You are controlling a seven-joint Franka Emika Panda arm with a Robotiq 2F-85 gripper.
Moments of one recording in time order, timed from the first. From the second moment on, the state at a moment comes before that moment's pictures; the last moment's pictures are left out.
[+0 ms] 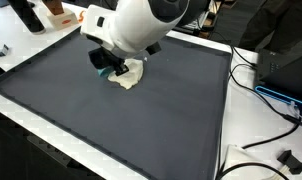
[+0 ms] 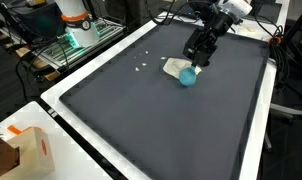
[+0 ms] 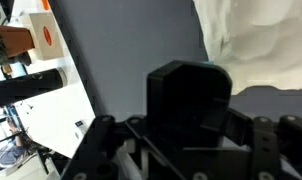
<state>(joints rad) 0.28 0.79 -0.02 -1.33 -0.62 1.66 0.89</state>
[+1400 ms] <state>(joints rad) 0.10 0.55 0.01 -1.45 -0.10 1.84 0.22</state>
